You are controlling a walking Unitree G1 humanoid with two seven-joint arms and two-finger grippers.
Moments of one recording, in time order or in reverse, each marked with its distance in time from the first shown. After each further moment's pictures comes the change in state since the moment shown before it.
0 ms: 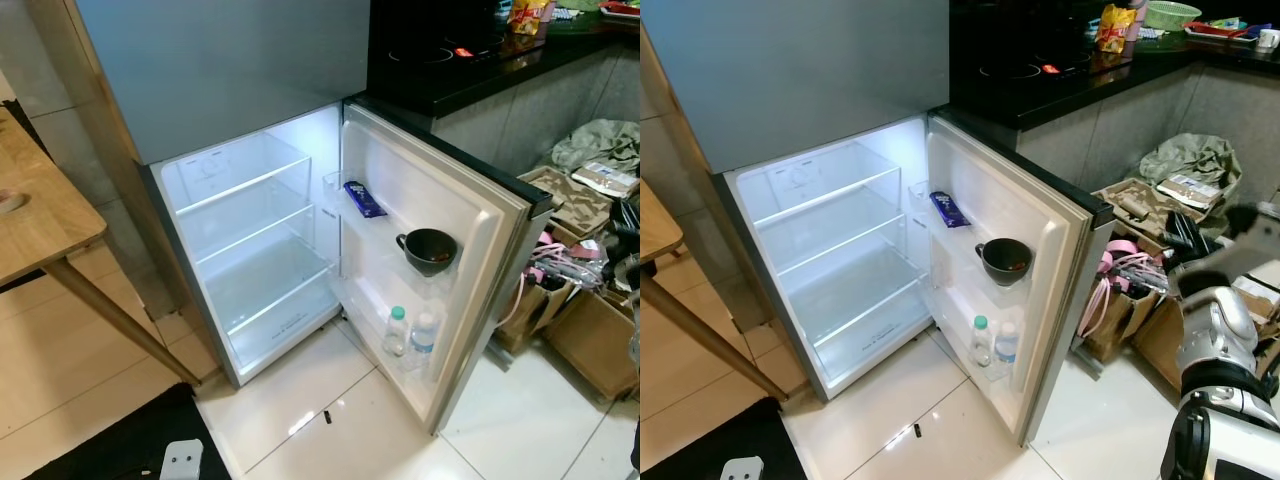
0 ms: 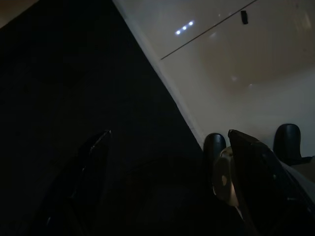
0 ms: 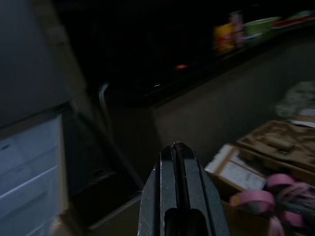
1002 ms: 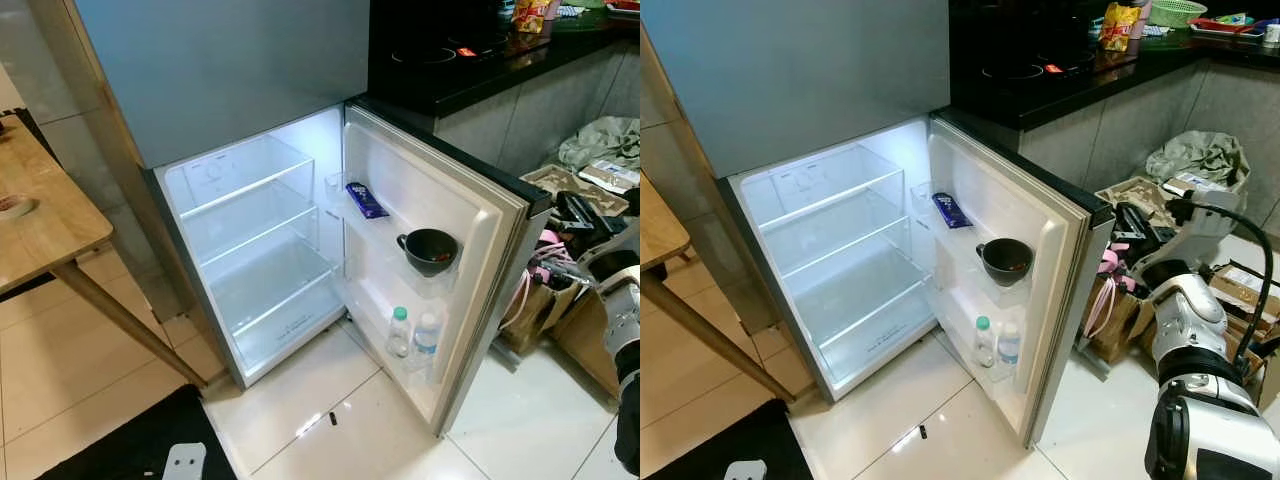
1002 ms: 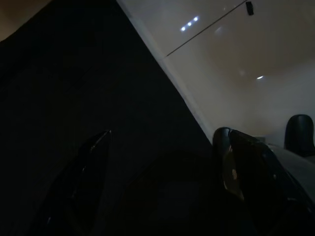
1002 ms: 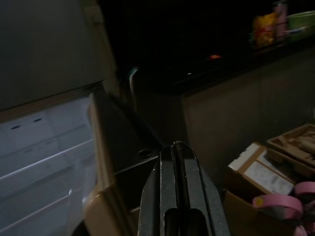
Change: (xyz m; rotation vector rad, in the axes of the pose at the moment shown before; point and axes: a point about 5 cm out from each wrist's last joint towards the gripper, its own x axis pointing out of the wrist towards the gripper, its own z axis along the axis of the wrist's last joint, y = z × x) left arm -0.003 0.004 -0.006 0.052 0.020 -0.007; right arm 0.009 0.020 -0.009 -0.047 0.045 0.096
